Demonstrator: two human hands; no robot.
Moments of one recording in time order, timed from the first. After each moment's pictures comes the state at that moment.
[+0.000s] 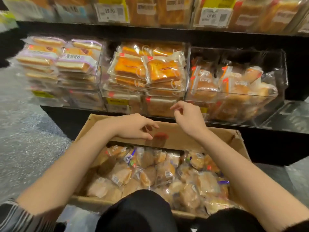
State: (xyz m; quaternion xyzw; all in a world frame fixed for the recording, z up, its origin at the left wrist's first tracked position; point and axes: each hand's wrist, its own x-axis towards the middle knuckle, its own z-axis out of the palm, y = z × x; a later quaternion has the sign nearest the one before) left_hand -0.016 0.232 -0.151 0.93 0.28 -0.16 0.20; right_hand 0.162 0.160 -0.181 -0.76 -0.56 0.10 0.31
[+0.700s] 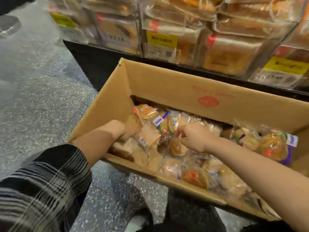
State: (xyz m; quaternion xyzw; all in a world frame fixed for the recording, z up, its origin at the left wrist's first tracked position) left_hand -0.184 0.345 -0.503 0.75 0.40 -0.51 0.16; right_hand 0.070 0.178 -0.348 -0.65 -0.71 0.26 -0.09
